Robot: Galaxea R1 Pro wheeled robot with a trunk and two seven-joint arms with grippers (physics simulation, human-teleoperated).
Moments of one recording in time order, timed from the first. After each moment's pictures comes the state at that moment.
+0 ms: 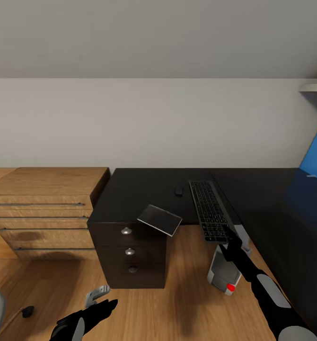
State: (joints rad) left arm -0.25 -0.12 0.34 -0.91 0.04 0.49 -0.18; right arm -0.48 -0.14 -0.14 -0.75 -1.50 0.40 0.38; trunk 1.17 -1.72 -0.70
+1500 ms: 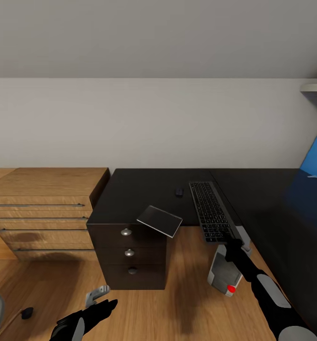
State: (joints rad) left arm -0.25 -0.12 0.34 -0.91 0.04 0.49 -0.17; right arm -0.48 -0.14 -0.14 -0.75 -1.50 0.40 0.37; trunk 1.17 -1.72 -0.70
